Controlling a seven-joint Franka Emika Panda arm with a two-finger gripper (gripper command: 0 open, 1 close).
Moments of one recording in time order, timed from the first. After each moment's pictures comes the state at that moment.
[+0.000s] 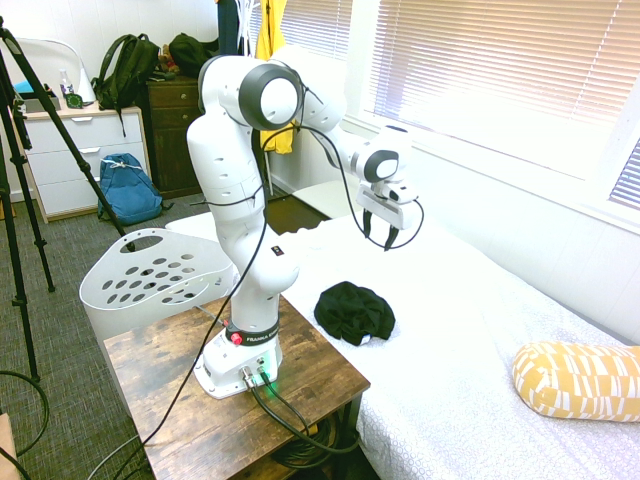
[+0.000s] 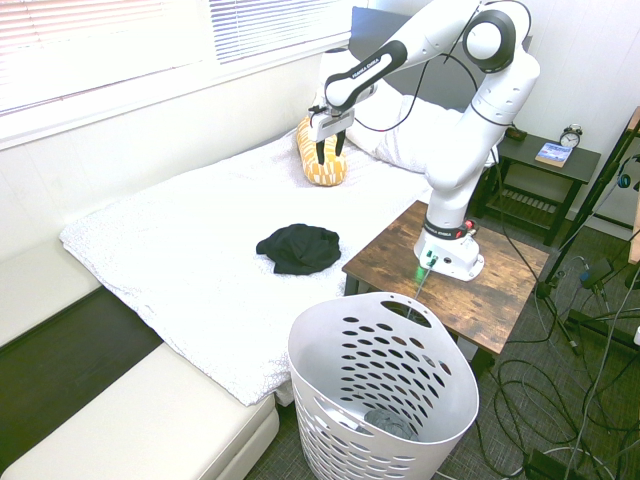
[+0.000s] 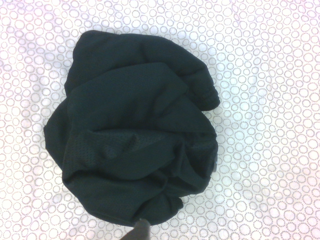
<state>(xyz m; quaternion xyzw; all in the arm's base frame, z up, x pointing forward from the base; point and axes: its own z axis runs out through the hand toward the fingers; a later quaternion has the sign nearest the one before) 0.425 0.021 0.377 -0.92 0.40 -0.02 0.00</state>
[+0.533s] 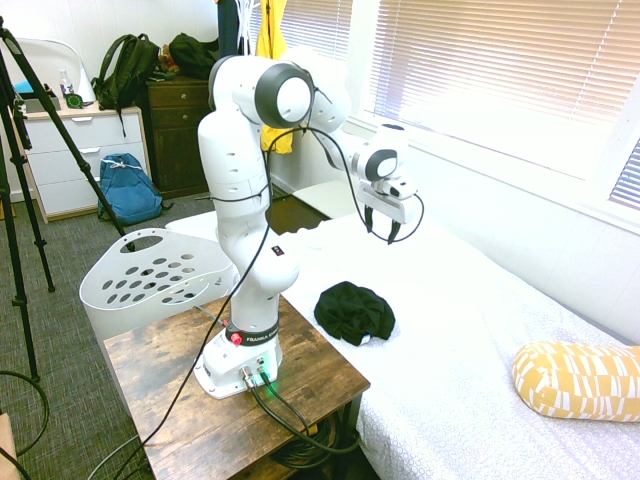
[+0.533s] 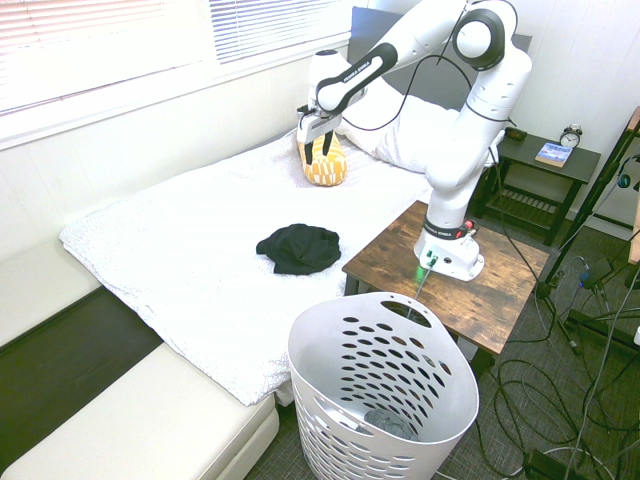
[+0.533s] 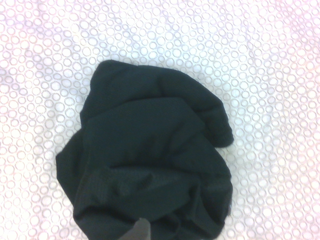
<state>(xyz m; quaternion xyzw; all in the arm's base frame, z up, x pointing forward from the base) 0.468 0.056 0.366 -0.93 0.36 -0.06 0.02</state>
